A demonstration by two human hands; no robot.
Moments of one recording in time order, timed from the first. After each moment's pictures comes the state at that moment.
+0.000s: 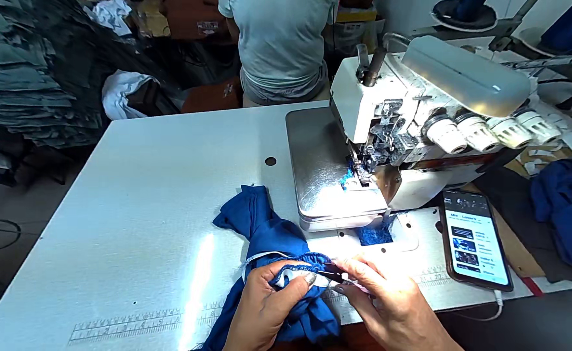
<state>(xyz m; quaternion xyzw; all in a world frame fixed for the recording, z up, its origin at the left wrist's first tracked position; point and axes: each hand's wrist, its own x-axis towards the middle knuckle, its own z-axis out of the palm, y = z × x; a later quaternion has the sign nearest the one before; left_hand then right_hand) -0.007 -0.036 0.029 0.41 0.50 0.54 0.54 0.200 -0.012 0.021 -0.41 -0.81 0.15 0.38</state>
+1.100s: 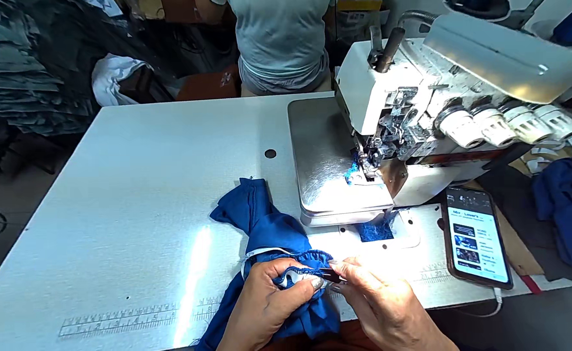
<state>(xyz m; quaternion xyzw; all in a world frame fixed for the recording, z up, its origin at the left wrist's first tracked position) -0.013 -0.034 0.023 0.47 0.49 0.50 0.54 0.196 -0.012 0.016 -0.34 -0.83 0.19 0.40</state>
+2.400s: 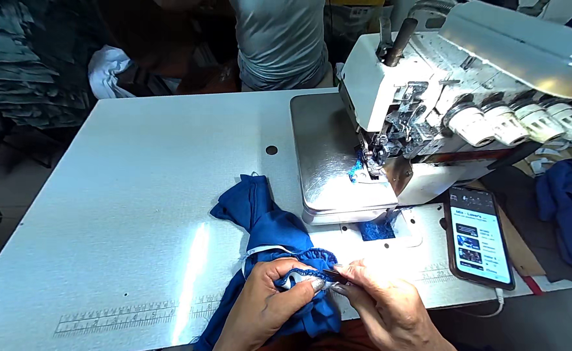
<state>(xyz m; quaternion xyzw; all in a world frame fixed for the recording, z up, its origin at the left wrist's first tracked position) -0.020 -0.033 0.019 0.53 0.45 0.49 0.53 0.197 -0.017 0.012 -0.33 -0.80 0.24 0.43</state>
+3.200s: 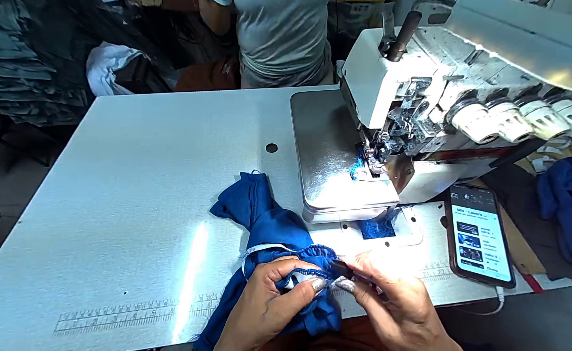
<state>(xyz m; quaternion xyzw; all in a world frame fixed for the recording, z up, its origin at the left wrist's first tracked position) -0.020 -0.035 0.017 0.56 0.43 0.49 0.52 0.199 -0.016 0.017 -0.34 -0.78 0.29 0.45</state>
